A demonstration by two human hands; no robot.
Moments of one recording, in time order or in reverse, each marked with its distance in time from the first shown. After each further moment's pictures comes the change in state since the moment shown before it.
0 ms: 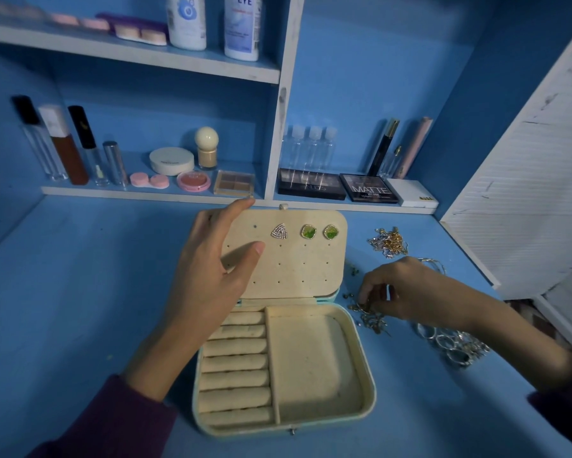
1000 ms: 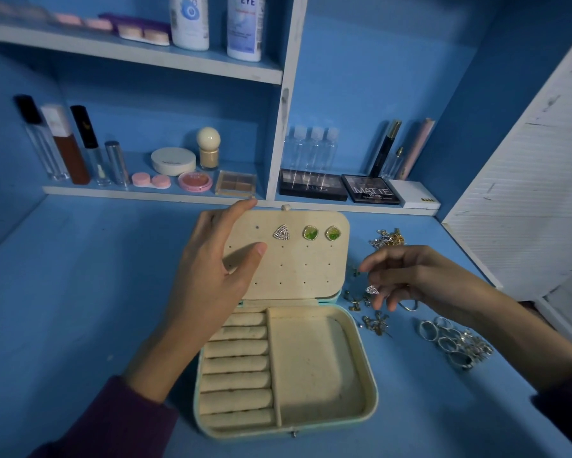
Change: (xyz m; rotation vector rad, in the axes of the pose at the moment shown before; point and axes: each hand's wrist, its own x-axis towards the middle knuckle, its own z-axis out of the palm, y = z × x) left_hand 0.001 -0.001 0.000 -0.015 -0.007 -0.008; right_hand -0.003 -0.007 -0.011 1.018 0.065 0.275
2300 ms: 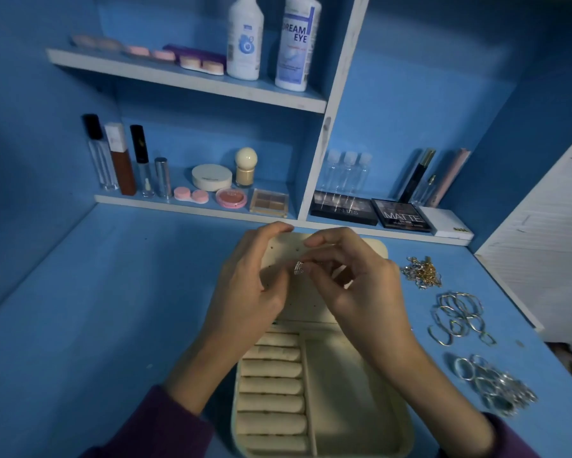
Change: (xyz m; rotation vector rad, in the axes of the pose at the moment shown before) left_hand 0.003 -0.005 -0.001 -0.113 0.015 -0.001; right_hand 0.015 -0.039 0.125 -0.320 0.431 -0.774
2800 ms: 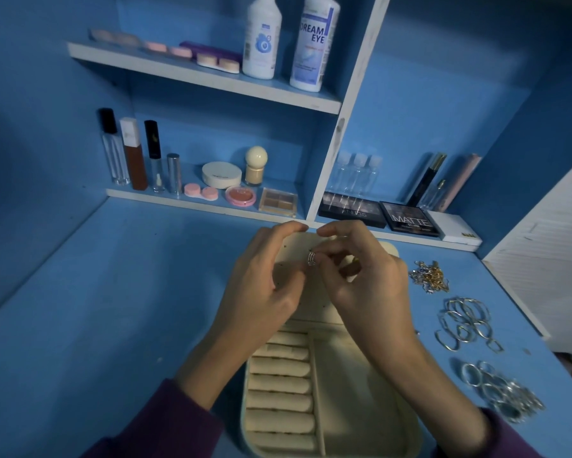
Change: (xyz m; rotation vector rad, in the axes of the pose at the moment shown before) left_hand -0.001 0.009 -0.003 -0.049 -0.024 -0.003; right_hand 0.006 0.002 0.009 -0.146 0.113 -0.069
